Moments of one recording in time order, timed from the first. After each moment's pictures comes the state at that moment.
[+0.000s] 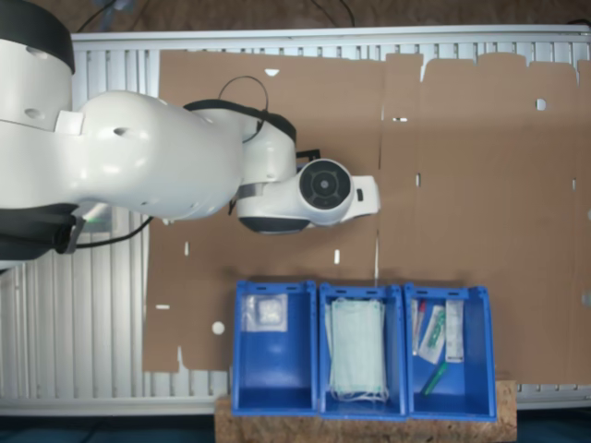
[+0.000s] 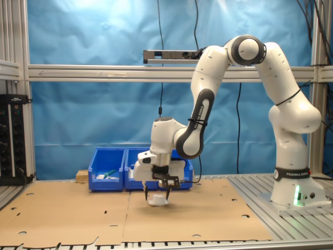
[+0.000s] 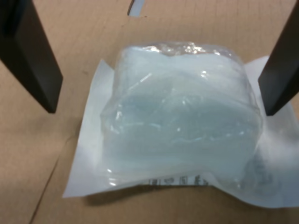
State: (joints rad) arm 0.04 0.45 -0.16 -2.35 -0.16 2.88 -0.84
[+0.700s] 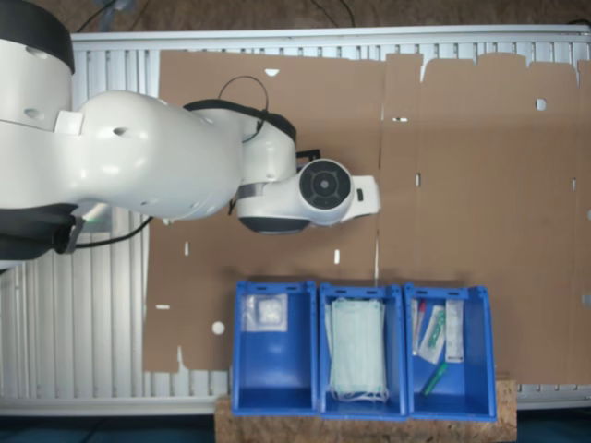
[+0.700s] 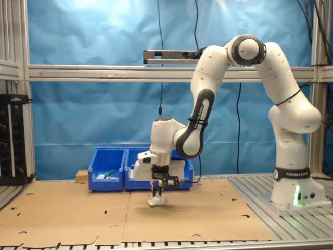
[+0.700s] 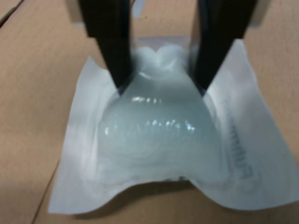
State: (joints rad) arm 0.04 0.45 -0.16 -2.35 -0.16 2.88 -0.84
